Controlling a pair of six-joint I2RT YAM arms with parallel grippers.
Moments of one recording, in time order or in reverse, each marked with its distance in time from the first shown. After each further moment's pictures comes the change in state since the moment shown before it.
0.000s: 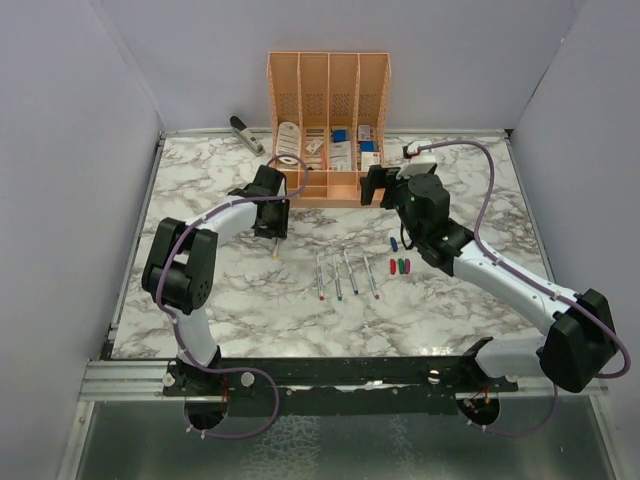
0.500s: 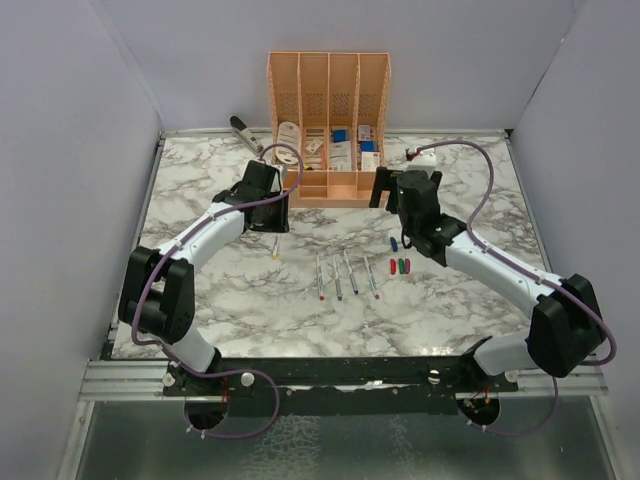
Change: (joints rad) left arm -0.006 -0.218 -0.013 -0.015 0.077 -0.016; right arm -0.033 0.074 0.024 -0.135 0.139 0.088
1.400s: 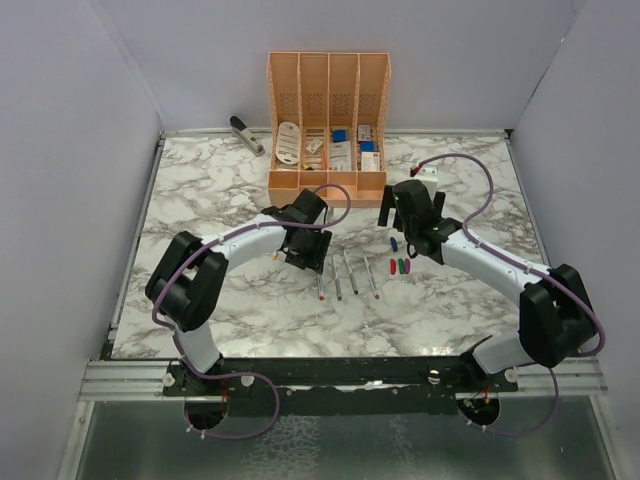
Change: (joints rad) left arm -0.278 0.112 -0.037 -0.089 0.067 -0.041; right arm -0.067 0.079 -0.043 -0.216 0.000 0.141
